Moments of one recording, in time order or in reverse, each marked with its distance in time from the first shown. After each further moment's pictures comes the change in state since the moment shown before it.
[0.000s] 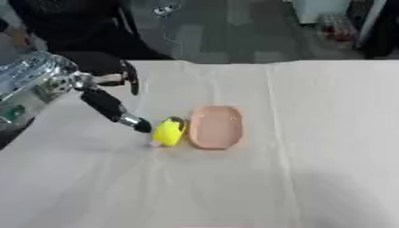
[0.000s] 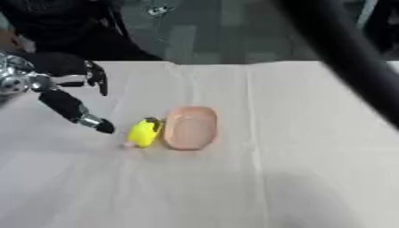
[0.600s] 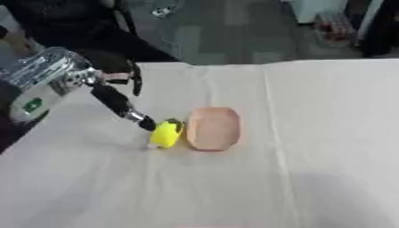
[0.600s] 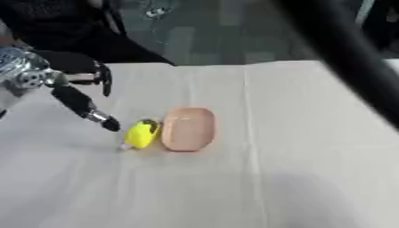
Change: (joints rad) left arm -0.104 -0.042 -0.081 0.075 -0.076 0.011 -0.064; right arm -0.014 -0.007 -0.004 0.000 -0.041 -0.003 0.028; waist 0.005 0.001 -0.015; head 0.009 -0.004
